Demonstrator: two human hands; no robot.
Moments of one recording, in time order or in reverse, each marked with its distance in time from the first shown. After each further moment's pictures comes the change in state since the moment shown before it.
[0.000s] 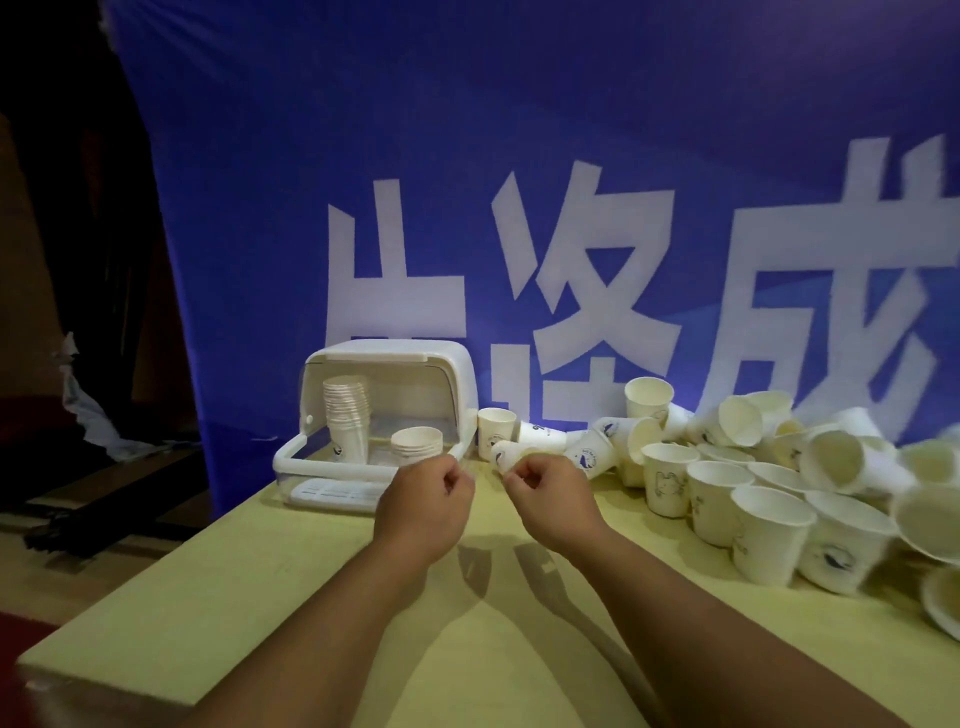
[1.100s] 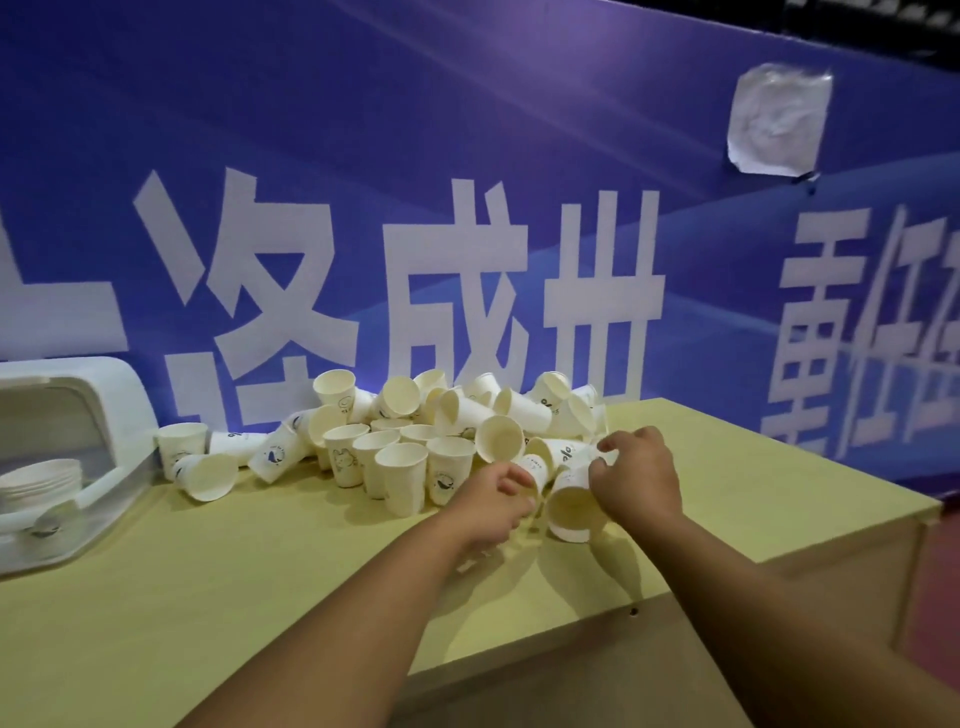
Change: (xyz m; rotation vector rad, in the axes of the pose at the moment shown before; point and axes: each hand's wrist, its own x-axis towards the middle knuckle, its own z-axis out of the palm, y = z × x) left_hand -0.158 0.308 0.174 -0.501 -0.897 0.199; right_hand -0.185 0.155 -0.363 -0.556 0.670 0.427
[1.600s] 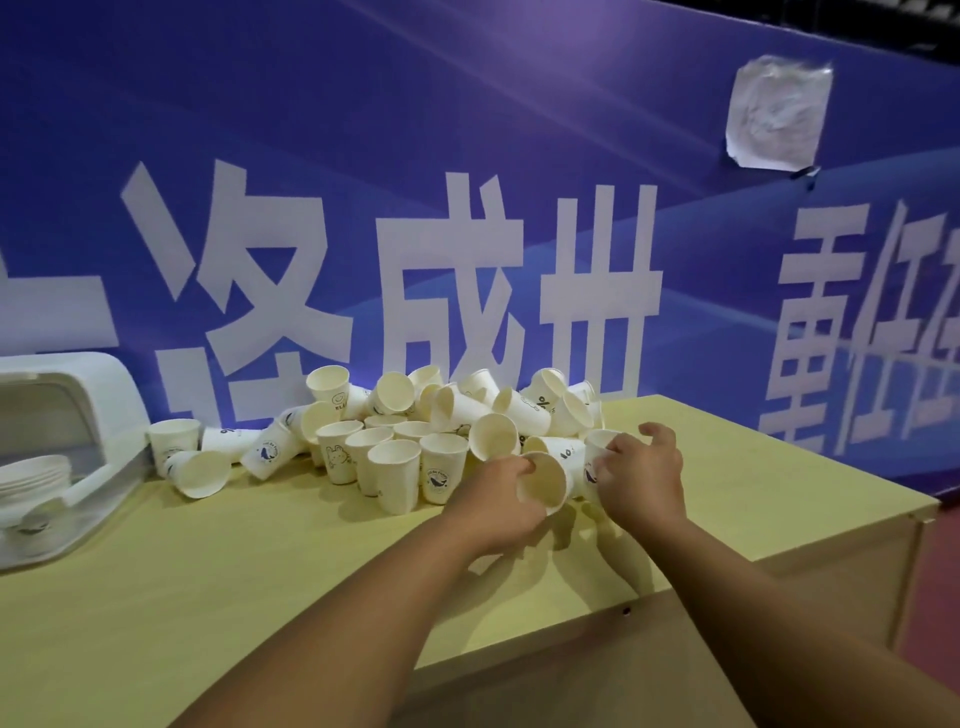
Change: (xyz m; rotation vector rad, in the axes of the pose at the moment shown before) left_hand 0.001 0.014 0.008 0.458 0.063 0.143; right_hand 0.008 0.022 0.010 -0.022 0.044 -0.003
